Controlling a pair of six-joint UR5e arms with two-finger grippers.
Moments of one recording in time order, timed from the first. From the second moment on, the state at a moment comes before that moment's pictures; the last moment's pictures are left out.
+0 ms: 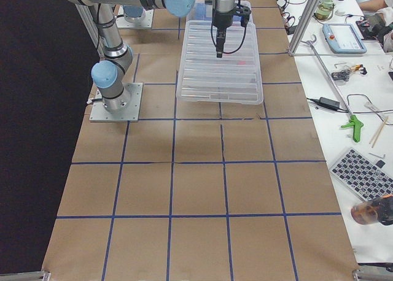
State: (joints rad) left arm -1.30 -2.03 -1.80 -0.95 1.58 1.72; right arm 1.38 -1.54 1.42 -1.50 -1.65 -0.01
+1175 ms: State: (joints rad) left arm -1.30 -1.91 -1.67 -1.21 1.58 1.77; right arm 1.57 -1.54 1.48 -1.46 -1.56 0.15
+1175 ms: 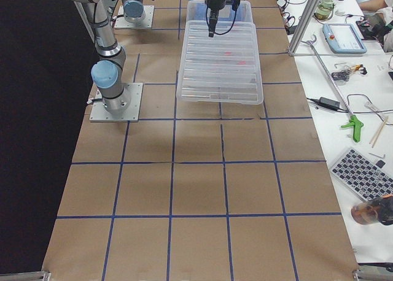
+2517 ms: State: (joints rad) left arm -1.68 -1.90 -1.61 -1.25 1.52 1.40; right arm 1.59 -1.54 1.48 -1.47 -1.57 0.15
